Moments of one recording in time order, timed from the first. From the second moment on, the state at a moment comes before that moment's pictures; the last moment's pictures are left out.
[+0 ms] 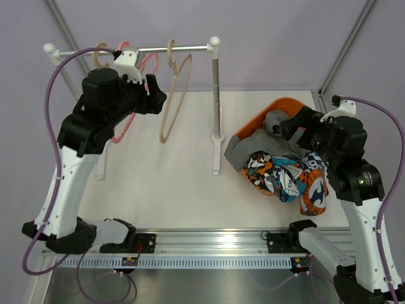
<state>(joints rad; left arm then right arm) -0.44 1.33 1.91 -0.88 -0.02 -0.17 0.20 0.86 1.36 -0.79 0.06 0.47</state>
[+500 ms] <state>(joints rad) -0.44 0.63 1.16 -0.56 0.18 -0.16 0.20 0.73 1.29 -0.79 -0.09 0.46</state>
